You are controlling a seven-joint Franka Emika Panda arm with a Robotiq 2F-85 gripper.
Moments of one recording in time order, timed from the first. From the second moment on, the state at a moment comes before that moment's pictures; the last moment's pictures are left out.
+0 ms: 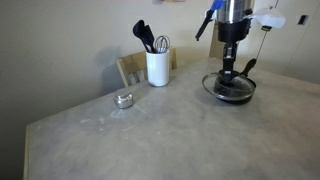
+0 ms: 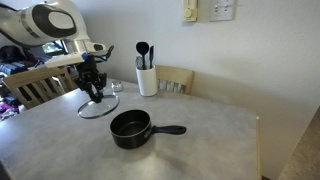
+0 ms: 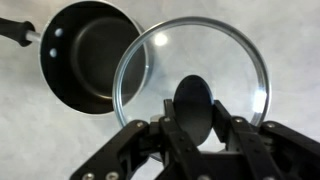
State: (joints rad) arm 0.07 0.23 0.06 -2.10 -0.23 2.23 -0.14
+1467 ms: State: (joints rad) arm 0.31 0.59 0.06 -1.88 -0.16 2.41 0.42
